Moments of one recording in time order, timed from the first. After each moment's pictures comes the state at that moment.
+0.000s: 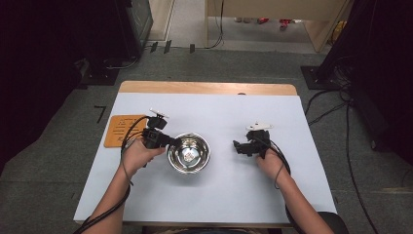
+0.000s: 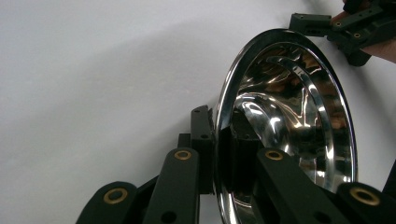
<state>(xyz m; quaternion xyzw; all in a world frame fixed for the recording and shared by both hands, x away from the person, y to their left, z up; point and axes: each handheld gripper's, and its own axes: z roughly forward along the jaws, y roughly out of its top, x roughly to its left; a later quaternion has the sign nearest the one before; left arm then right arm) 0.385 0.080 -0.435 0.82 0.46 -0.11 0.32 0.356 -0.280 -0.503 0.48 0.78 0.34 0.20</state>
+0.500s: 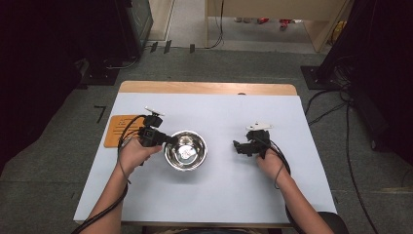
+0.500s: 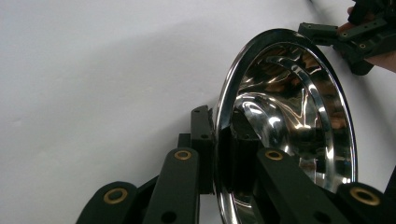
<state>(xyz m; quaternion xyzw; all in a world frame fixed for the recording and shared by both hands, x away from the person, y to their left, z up) 0.390 0.092 -0.435 0.81 0.47 -0.11 0.33 0.356 -0.280 -0.503 0.48 0.78 0.34 0.20</state>
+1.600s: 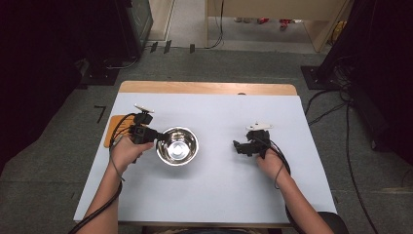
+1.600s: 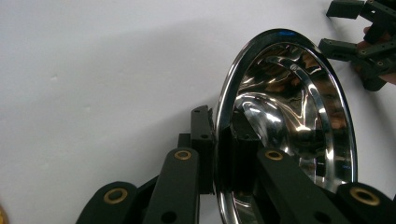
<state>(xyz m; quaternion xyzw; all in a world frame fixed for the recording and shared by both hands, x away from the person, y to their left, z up) 0.399 0.120 -0.436 0.79 0.50 -0.10 0.33 0.356 -0.280 -0.503 0.48 0.78 0.34 0.20</state>
